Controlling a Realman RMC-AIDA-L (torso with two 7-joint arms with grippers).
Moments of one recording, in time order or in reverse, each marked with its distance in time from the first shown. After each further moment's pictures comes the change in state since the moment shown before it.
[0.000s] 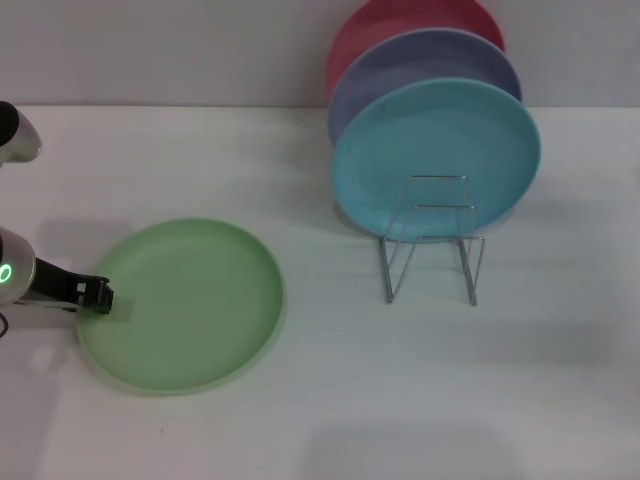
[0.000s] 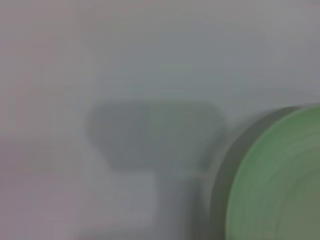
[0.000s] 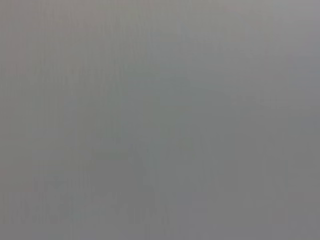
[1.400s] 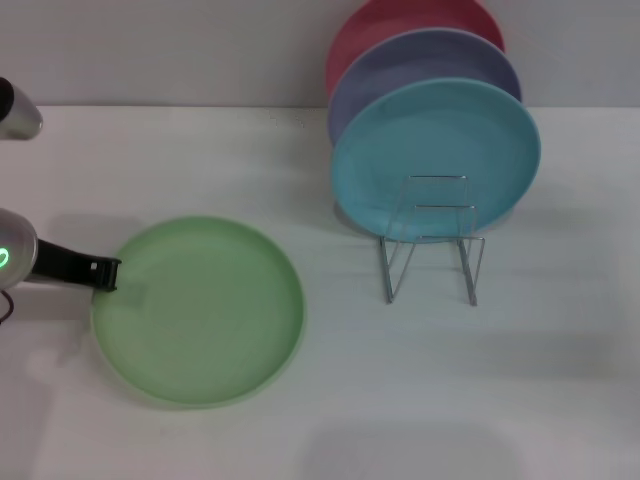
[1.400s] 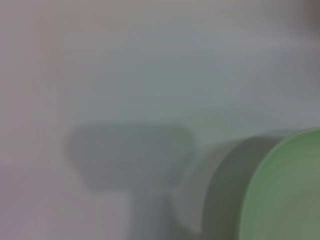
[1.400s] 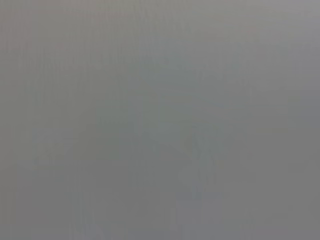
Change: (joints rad) left arm 0.028 0.000 -0.024 -0.104 -0.085 -0.034 0.080; right arm -0.024 0.006 0.000 0.000 0.000 -0.028 0.007
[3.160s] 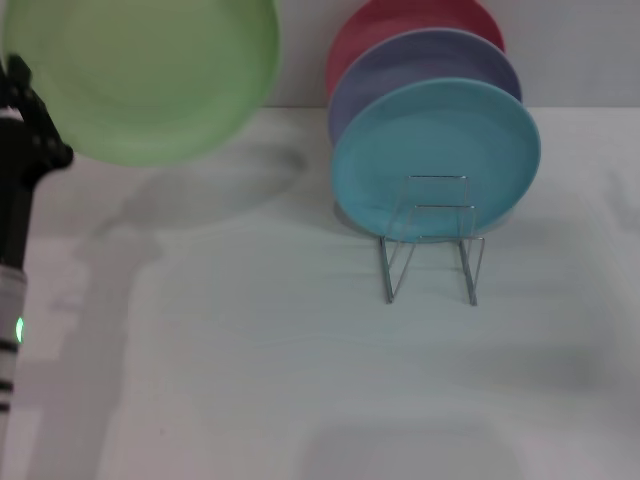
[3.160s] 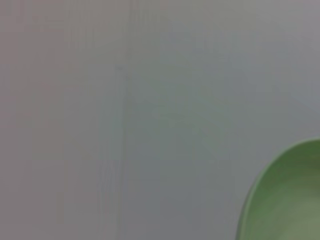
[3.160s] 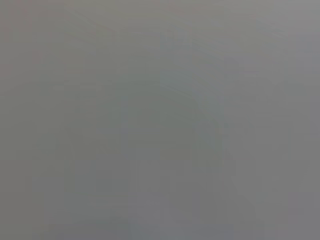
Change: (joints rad) left arm 0.335 -0.011 0.805 0.513 -0.302 2.482 0.145; right arm -0.027 0.022 -0.146 -0.027 -0.012 -0.026 0.009
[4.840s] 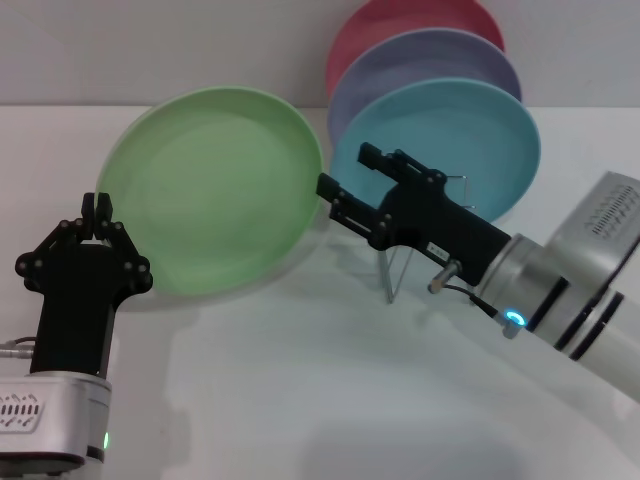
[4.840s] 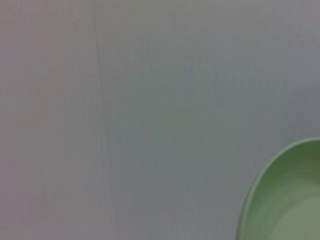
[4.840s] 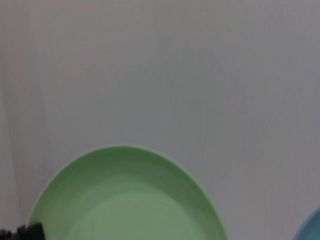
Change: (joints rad) left arm -0.070 -0.008 0.592 0.024 -0.672 0.199 0.428; right arm 0.220 0.016 -0.525 0.309 -0.100 0.355 -0.003
